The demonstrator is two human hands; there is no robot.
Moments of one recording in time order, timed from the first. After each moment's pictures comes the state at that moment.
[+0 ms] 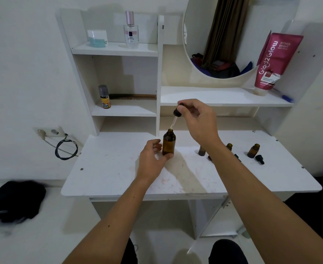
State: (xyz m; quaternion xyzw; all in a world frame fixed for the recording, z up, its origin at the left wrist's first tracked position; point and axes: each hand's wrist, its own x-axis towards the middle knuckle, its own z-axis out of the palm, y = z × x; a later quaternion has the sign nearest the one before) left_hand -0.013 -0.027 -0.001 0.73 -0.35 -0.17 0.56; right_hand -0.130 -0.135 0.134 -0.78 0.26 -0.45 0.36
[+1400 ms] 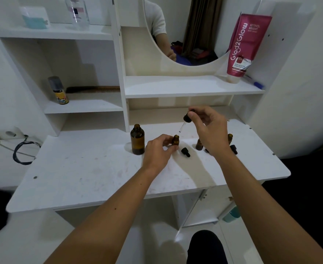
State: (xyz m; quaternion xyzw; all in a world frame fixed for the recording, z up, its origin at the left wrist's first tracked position) left_hand -0.079 -0.121 -0.008 0.71 -0.46 -0.18 0.50; right_hand -0.226 -0.199 0.086 -0.74 0.33 -0.48 0.35
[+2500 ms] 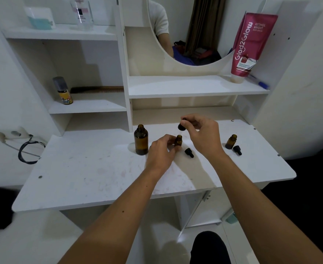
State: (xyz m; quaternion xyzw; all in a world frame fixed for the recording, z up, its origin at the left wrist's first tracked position) left_hand -0.077 -0.121 -0.011 0.72 -0.49 -0.14 0.47; right_hand -0.206 -0.194 0.073 -0.78 0.35 -0.41 0.30
